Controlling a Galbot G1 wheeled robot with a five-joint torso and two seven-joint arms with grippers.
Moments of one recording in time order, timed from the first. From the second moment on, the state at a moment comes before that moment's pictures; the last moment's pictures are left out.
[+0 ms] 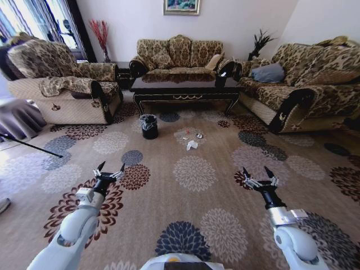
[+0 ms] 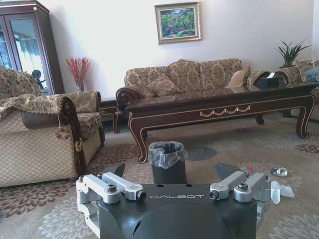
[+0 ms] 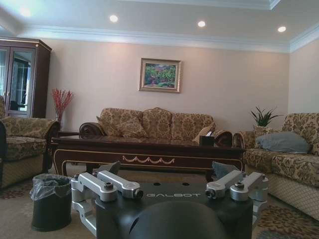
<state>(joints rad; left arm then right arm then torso) 1.50 -1.00 -0.65 -2.09 -0.45 0.10 -0.12 -1.61 1.14 0.86 1.95 0.50 0.27 -0.17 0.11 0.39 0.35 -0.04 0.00</state>
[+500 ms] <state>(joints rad) 1.53 -0.99 -0.69 -2.13 -0.46 0.14 -0.15 -1.61 1.16 0.88 1.98 0.50 0.26 -0.16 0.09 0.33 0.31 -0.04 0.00</state>
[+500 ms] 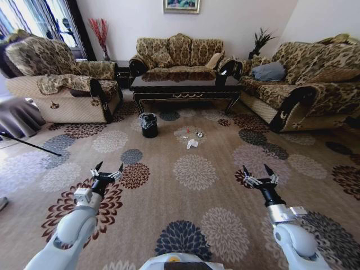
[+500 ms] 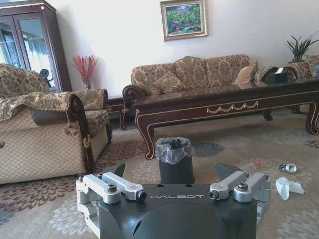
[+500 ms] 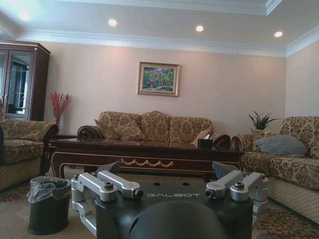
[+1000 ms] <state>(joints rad) 1.53 -1.00 -0.71 -2.13 -0.48 0.15 -0.16 -1.63 1.16 0.88 1.98 0.49 0.26 -0.16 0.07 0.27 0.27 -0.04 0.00</state>
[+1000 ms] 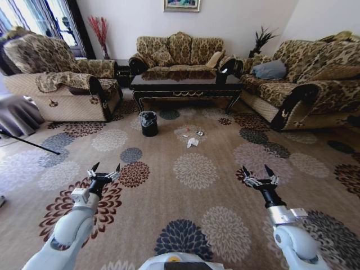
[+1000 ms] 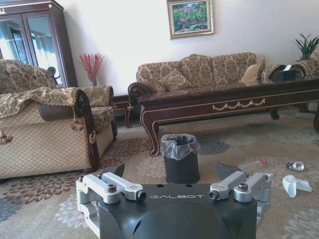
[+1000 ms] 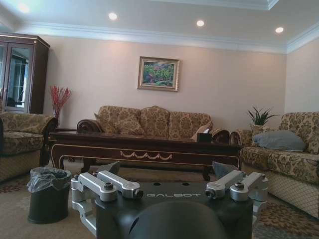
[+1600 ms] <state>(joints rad) 1.52 -0.97 -0.67 -2.13 -0.49 0.18 -0.20 -1.68 1.22 0.90 2.02 0.48 0.26 -0.17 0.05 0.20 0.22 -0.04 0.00</state>
